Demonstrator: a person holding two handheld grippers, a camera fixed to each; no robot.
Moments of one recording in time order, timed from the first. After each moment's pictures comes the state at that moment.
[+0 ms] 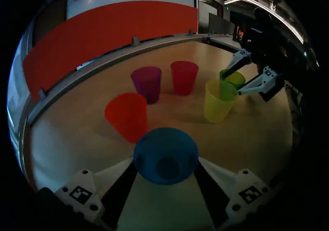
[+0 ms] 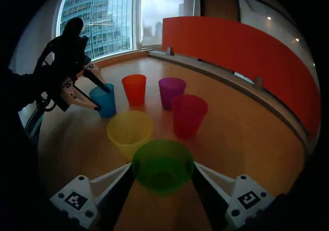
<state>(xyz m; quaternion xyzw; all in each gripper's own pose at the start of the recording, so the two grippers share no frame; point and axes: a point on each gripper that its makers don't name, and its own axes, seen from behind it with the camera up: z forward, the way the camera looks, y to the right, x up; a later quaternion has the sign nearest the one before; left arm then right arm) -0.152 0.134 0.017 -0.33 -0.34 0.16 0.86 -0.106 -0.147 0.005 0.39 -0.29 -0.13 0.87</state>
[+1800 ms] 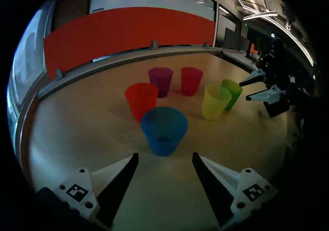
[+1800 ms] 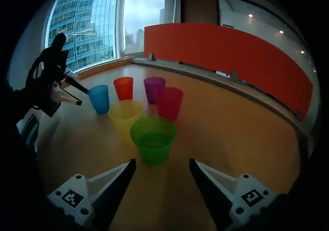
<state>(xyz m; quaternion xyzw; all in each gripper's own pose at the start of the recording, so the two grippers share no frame) -0.133 0.100 -0.029 -0.27 -0.33 0.09 0.90 -0.095 -0.085 -0.042 0.31 -0.27 -0.10 0.91</state>
